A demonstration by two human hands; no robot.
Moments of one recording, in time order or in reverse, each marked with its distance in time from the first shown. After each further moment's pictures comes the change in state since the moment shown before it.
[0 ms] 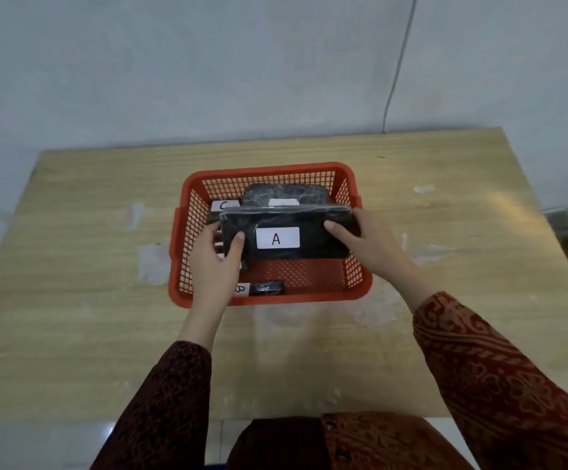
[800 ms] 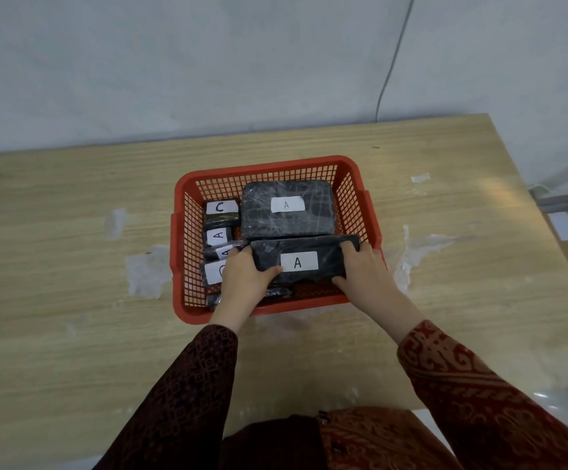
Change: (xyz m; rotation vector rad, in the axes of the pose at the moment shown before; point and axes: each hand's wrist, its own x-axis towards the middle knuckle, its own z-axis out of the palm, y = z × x) left_hand 0.029 -0.041 0.039 0.413 -0.448 -0.010; right_hand -0.029 -0.012 0.053 -0.570 -0.115 0.254
